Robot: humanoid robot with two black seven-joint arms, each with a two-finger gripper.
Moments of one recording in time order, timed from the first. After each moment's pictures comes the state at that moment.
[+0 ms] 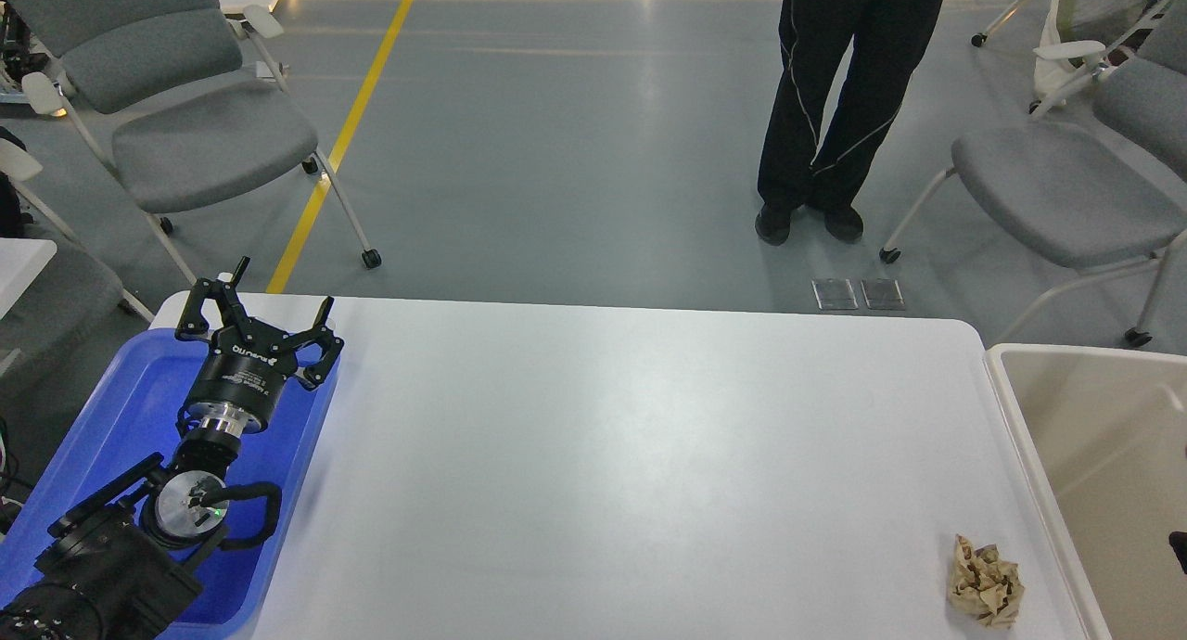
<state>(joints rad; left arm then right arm) -0.49 0.34 -0.88 -0.55 -0.08 -0.64 -0.50 0.63 -0.43 0.16 -0.01 0.03 0.00 0.52</state>
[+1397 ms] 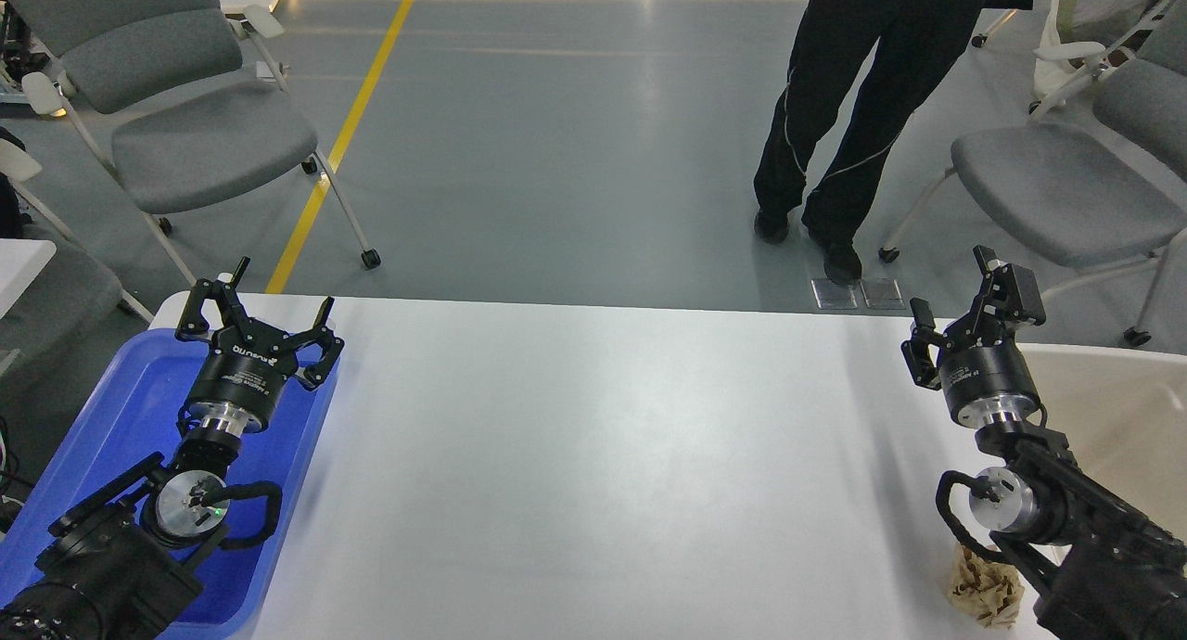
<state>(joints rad) -0.49 0.34 -0.88 -0.55 -0.08 -0.64 -0.50 0.50 -0.34 0.78 0.75 -0.23 -0.03 0.68</state>
